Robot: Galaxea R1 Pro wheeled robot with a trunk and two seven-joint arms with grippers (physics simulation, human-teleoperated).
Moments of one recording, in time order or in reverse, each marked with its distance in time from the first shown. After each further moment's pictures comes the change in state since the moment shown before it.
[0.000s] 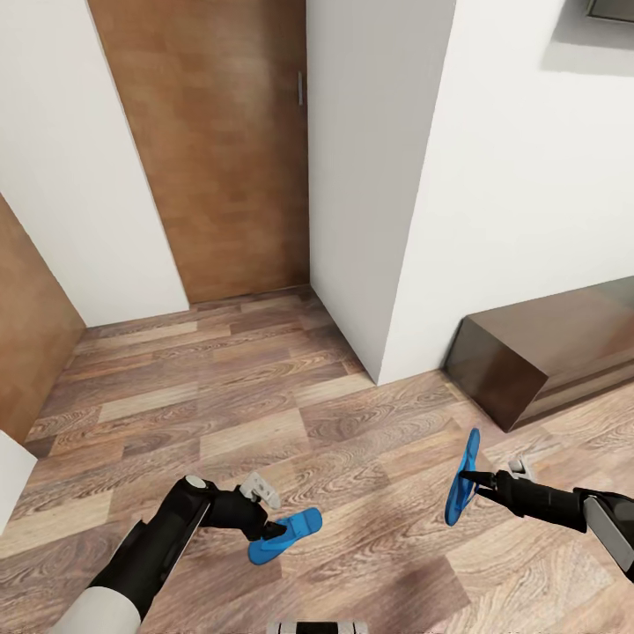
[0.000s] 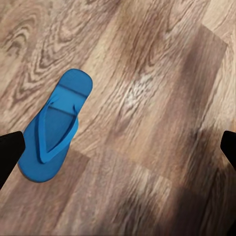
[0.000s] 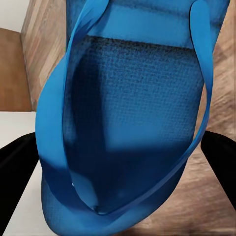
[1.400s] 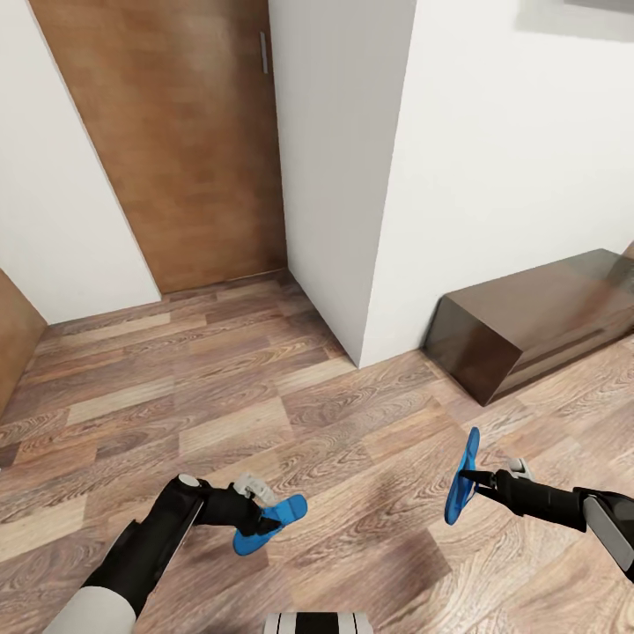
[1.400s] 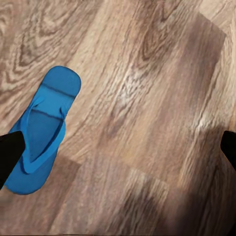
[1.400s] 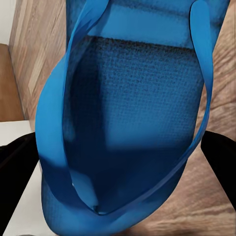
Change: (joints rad) left arm -0.001 0.012 0.032 -0.001 0.001 -0.008 0.006; right arm 0.000 0.000 0.001 -0.003 -0.002 -0.007 0.000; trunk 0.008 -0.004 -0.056
